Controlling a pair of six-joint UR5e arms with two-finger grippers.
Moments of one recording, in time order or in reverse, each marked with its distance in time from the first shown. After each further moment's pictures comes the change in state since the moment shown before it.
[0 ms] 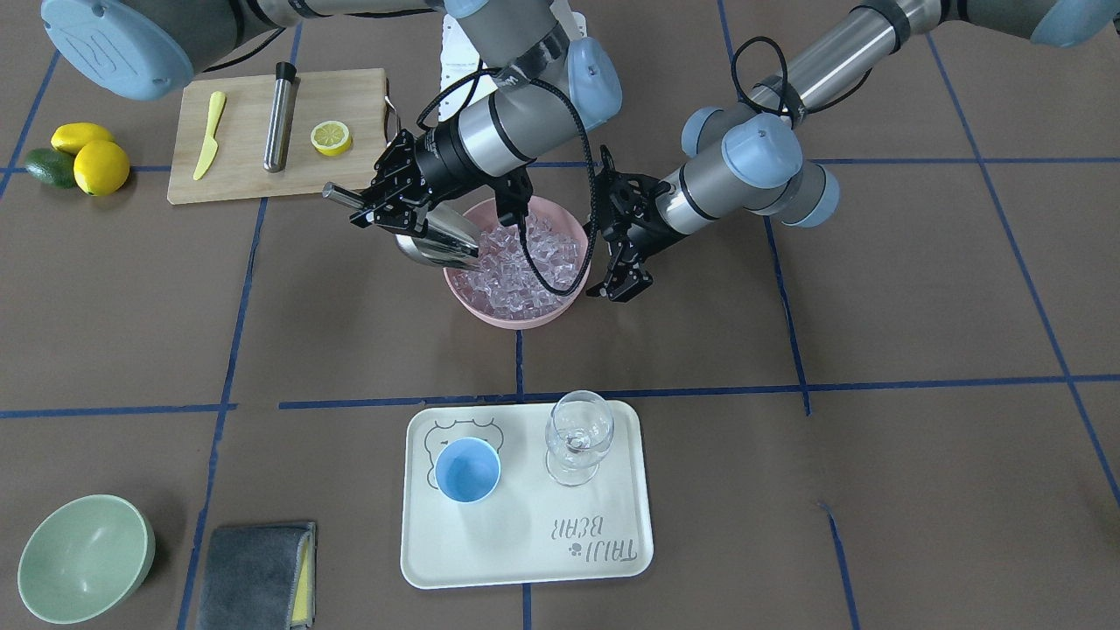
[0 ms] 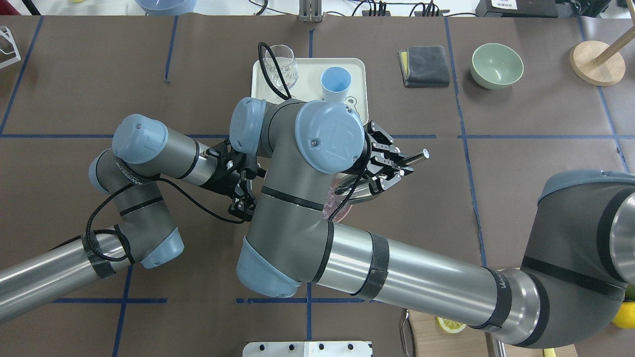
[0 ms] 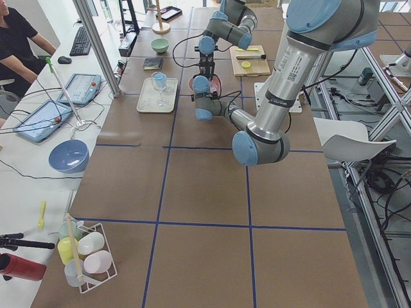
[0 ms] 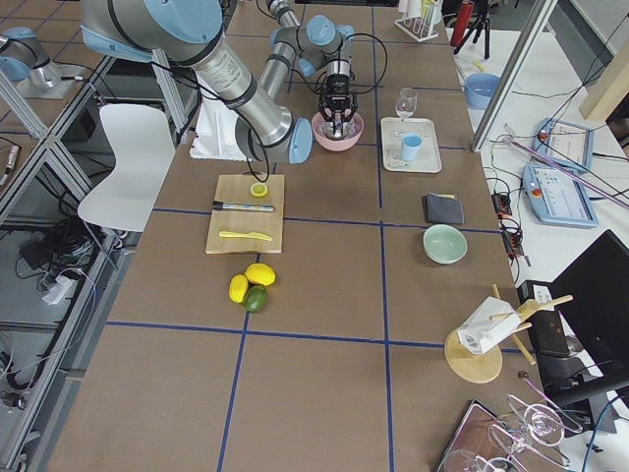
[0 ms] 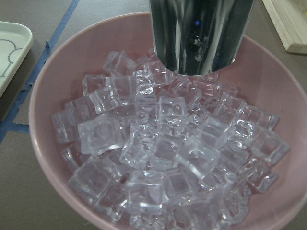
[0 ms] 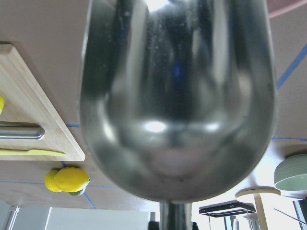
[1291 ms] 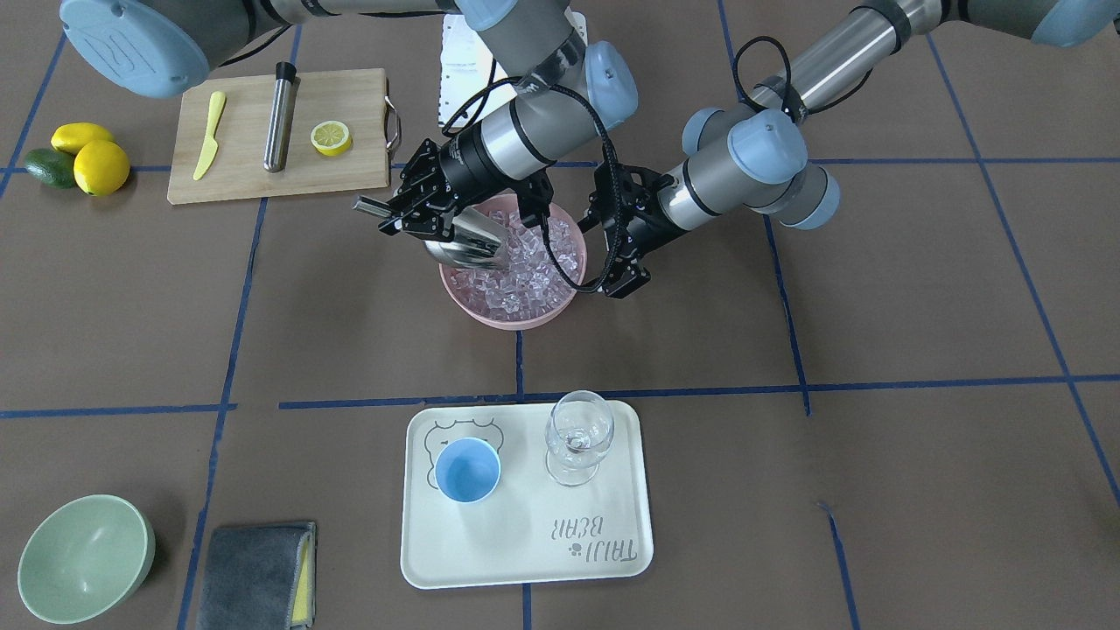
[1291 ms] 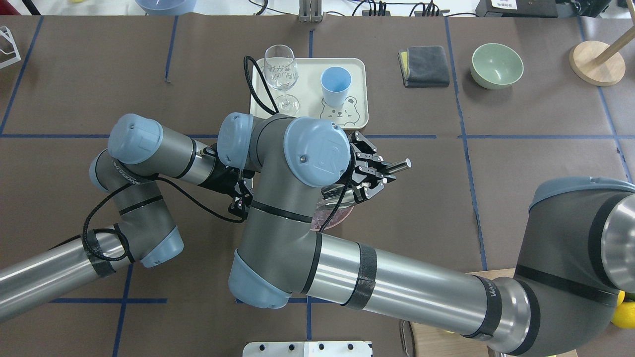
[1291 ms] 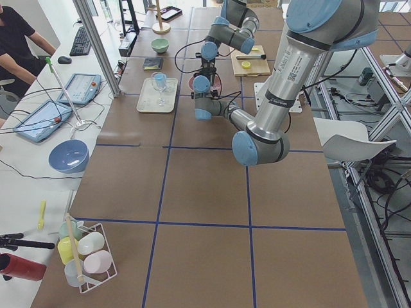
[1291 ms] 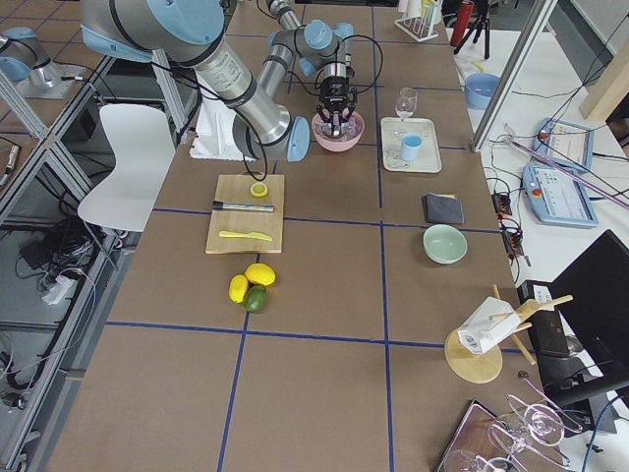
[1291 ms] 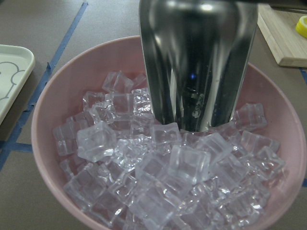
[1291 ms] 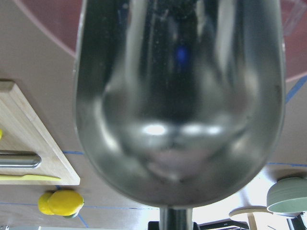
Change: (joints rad) left arm -0.004 0.000 0.000 -0.059 0.000 -0.006; right arm -0.033 0.010 -0.048 0.098 -0.001 0.024
